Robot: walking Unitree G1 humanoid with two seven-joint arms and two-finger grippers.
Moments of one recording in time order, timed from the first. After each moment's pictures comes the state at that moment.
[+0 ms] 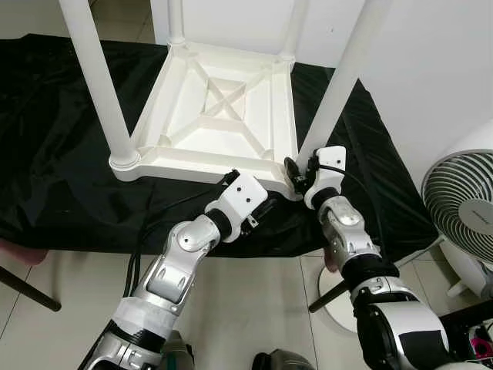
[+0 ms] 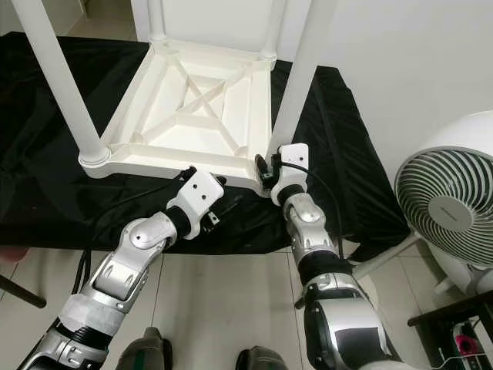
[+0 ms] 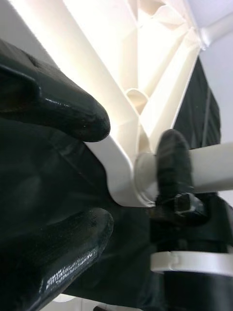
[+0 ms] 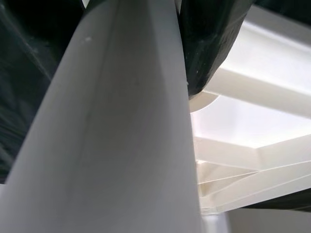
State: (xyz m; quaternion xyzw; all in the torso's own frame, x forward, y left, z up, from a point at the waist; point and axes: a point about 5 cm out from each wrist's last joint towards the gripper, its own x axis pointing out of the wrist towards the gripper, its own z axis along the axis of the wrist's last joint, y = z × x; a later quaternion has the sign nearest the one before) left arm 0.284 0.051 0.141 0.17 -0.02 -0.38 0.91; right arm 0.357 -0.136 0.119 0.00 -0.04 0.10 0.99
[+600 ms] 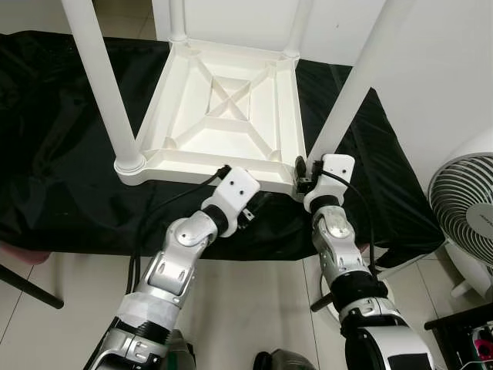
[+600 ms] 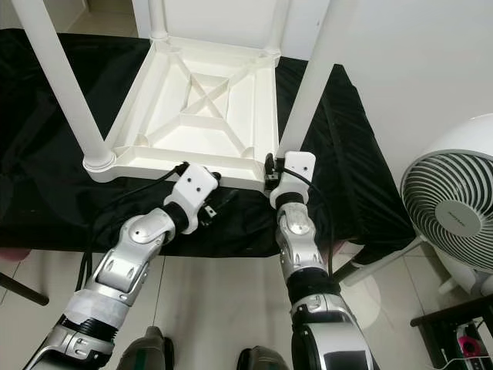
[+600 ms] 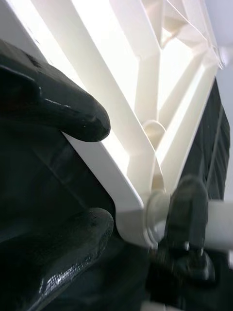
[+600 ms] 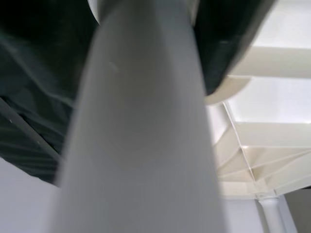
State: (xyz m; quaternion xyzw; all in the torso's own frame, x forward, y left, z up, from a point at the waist) left arm 0.295 0.062 0.139 0.14 -0.01 -0.34 0.93; right arm 0.338 -0.138 0.115 0.03 -0.06 -0.01 1.00
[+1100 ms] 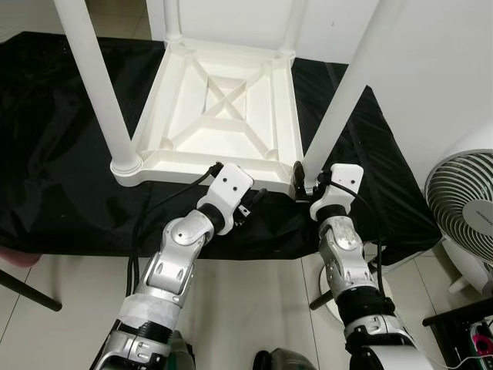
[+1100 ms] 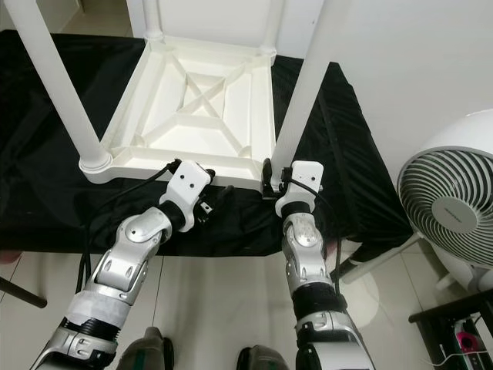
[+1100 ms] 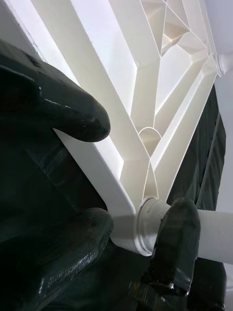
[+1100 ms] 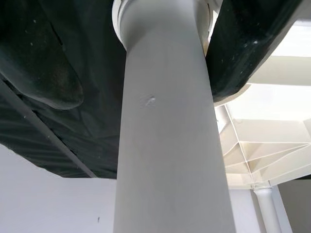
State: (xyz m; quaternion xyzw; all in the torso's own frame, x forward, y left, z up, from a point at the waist) left arm 0.297 0.063 0.142 0.12 -0.02 -0.33 0.94; right arm 0.323 -0.144 0.118 0.03 -0.10 0.00 1.00
